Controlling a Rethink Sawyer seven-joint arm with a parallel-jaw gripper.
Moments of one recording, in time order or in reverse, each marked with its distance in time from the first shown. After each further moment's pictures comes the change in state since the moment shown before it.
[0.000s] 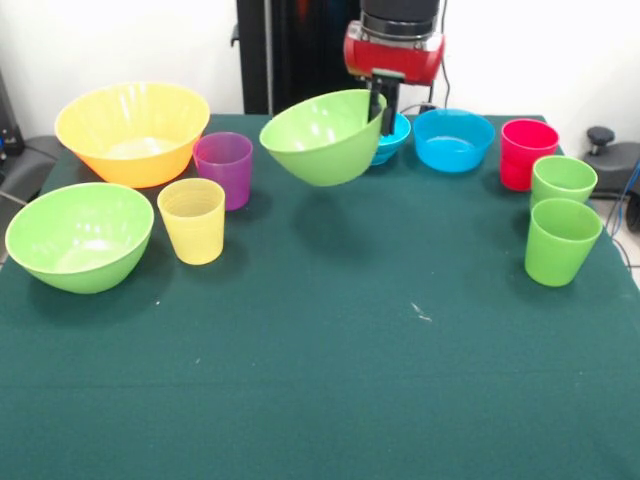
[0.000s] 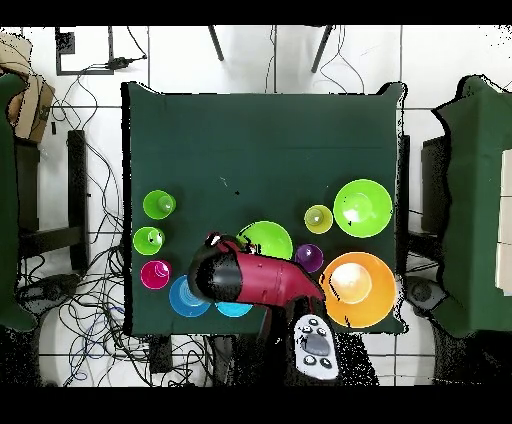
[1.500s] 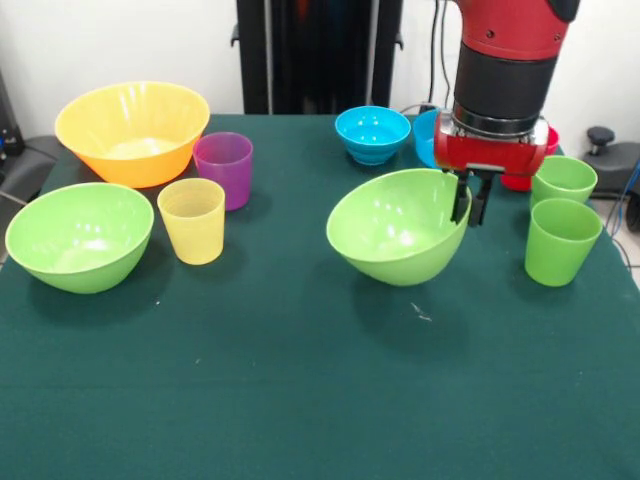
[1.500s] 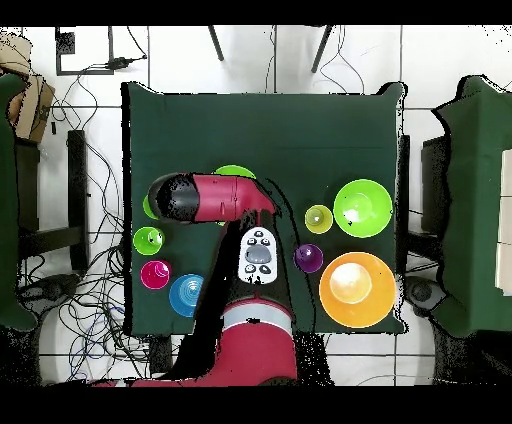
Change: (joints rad) arm 0.146 0.233 0.002 -0.487 0.038 0.279 0.000
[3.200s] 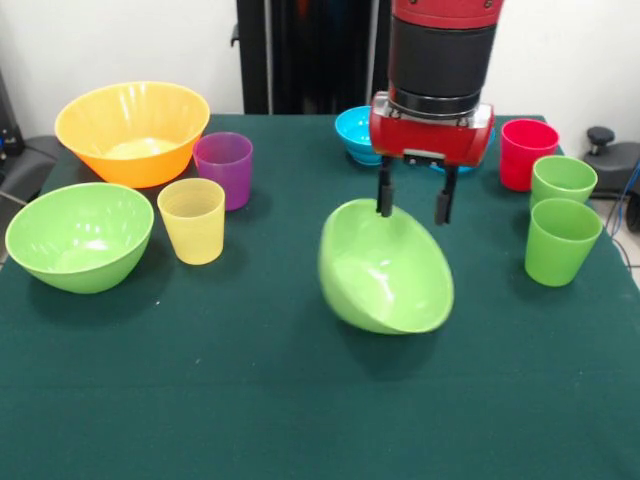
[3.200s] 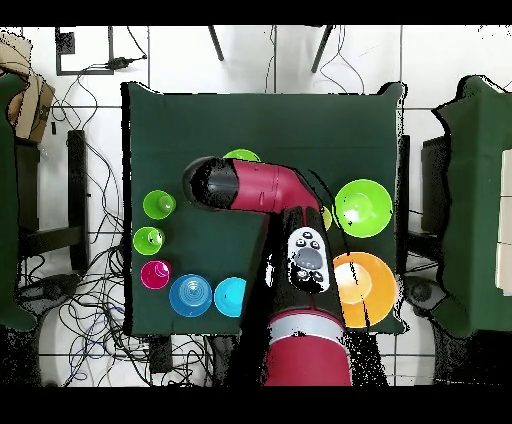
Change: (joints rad) arm -0.129 -0.060 0.037 -0.003 -0.017 0.028 0.000
